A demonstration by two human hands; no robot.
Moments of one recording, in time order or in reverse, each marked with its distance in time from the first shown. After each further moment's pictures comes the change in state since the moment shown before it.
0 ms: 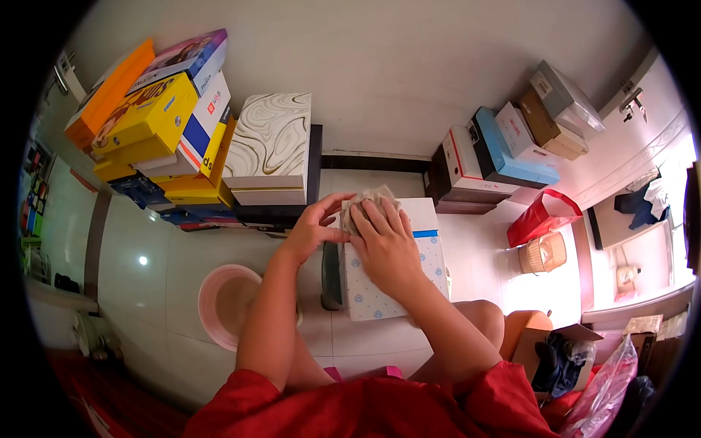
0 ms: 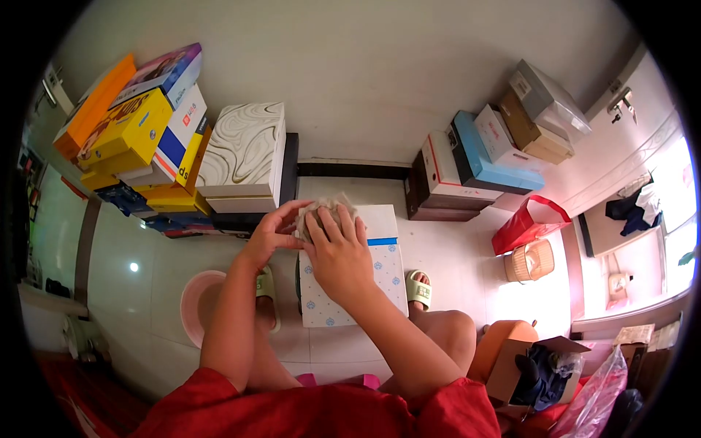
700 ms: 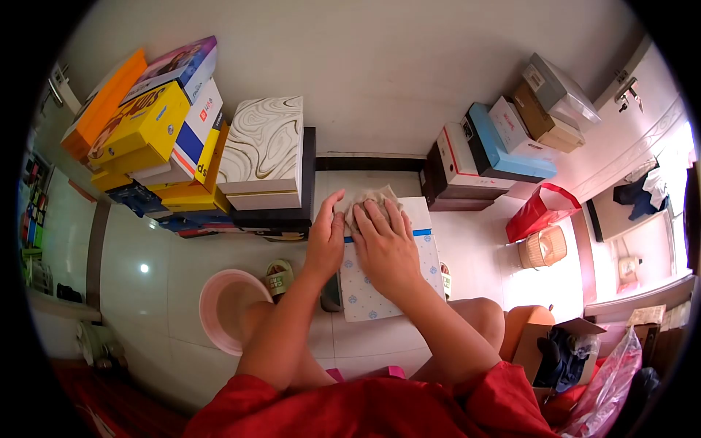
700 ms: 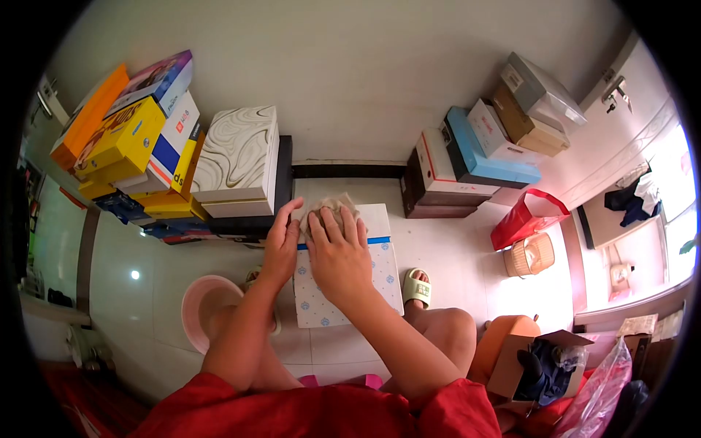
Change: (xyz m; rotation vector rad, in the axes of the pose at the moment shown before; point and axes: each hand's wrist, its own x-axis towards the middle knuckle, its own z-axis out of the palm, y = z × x) left_hand 0.002 -0.025 0.048 0.436 0.416 0.389; right_hand -0.004 0.003 -0.005 0.000 0.029 0.085
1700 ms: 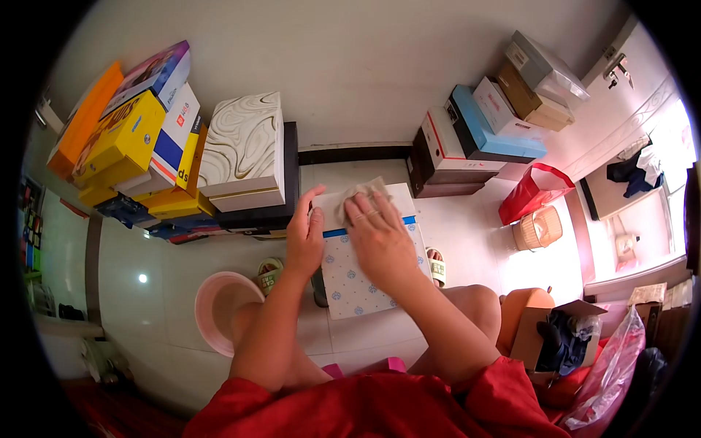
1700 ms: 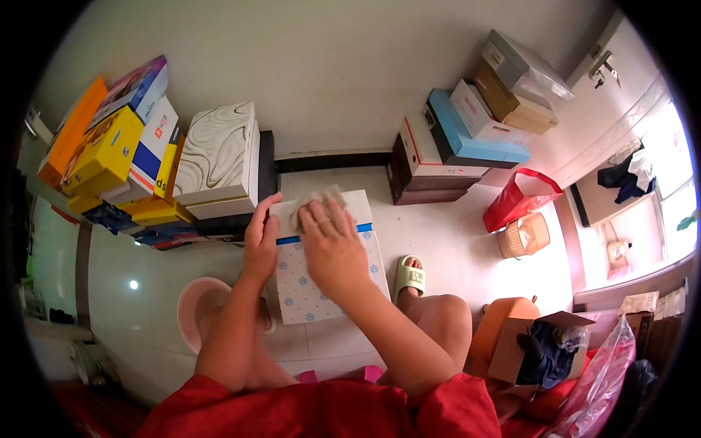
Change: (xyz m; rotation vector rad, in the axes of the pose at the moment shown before) left_hand -0.002 0.000 -0.001 0.003 0.001 0.025; right_hand -0.008 0.020 -0.005 0.052 -0.040 0.014
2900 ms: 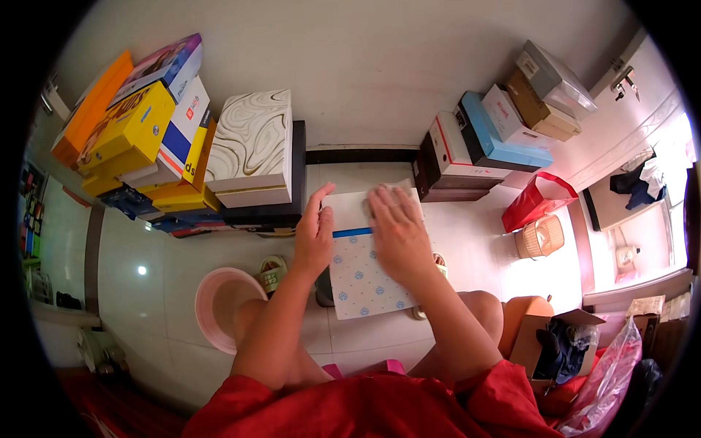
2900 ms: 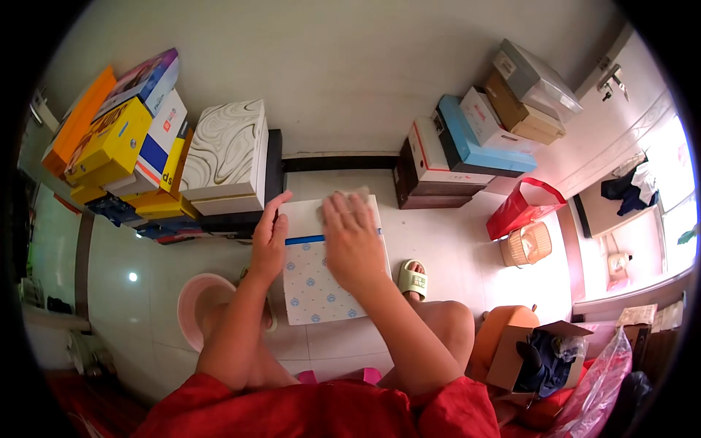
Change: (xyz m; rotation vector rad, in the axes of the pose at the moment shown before) left_hand 0.000 0.006 0.001 -0.073 -0.016 -0.097; right_hand 0.005 0.018 0.000 -0.065 -0.031 0.041
